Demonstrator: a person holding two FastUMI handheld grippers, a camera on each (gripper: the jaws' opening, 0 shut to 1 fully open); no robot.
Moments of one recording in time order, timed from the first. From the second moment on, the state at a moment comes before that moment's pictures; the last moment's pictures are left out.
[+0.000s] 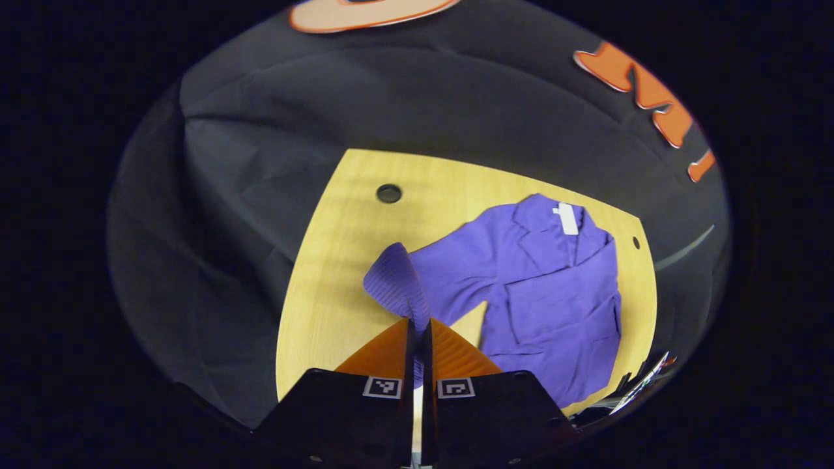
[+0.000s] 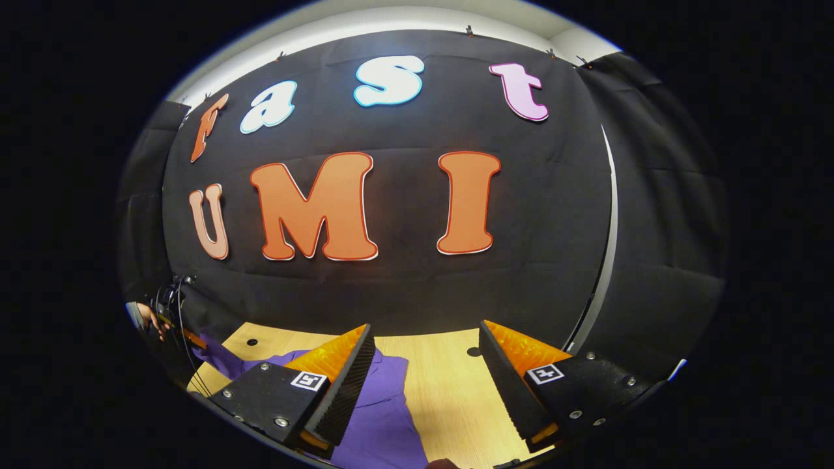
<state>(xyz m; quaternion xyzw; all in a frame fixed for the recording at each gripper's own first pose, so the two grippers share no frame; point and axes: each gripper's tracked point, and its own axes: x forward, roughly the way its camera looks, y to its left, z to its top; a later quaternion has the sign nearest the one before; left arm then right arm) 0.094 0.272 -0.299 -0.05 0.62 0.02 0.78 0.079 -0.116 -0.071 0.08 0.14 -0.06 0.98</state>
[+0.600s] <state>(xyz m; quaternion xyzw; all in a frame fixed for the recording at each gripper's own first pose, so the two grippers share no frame) 0.175 0.029 -0.236 0.02 0.58 -0.13 0.80 0.059 -0.163 -0.115 0.13 0.16 -0.05 0.98</state>
